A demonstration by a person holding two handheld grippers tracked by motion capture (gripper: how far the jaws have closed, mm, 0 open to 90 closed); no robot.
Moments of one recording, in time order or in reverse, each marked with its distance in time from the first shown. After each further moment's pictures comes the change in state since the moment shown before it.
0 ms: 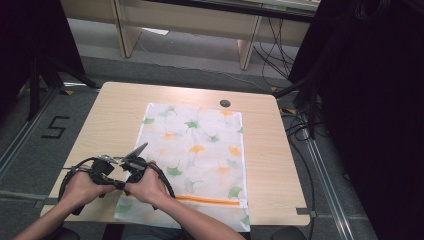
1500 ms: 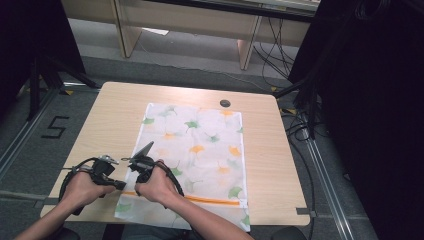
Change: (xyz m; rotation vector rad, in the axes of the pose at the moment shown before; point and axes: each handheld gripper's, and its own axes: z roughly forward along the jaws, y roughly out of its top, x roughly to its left) left arm -0.003 0.000 0.000 -0.006 0.016 0.003; right arm -0.010 -0.011 -0.019 0.071 -0.089 -0.002
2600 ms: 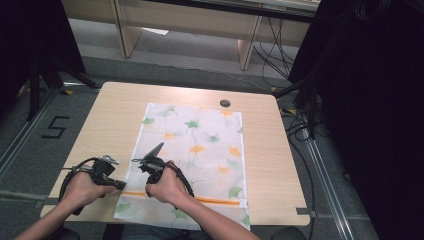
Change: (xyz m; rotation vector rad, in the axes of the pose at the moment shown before) left arm 0.000 0.000 0.000 -0.003 -0.001 0.007; right arm -0.017 -0.017 -0.011 0.004 0.011 0.002
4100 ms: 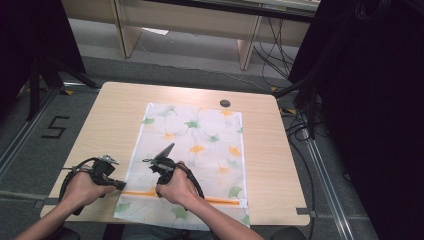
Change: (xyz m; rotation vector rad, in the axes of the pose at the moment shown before) left arm 0.000 0.000 0.000 0.001 0.001 -0.001; right arm -0.015 -0.019 -0.014 0.013 -0.022 0.064
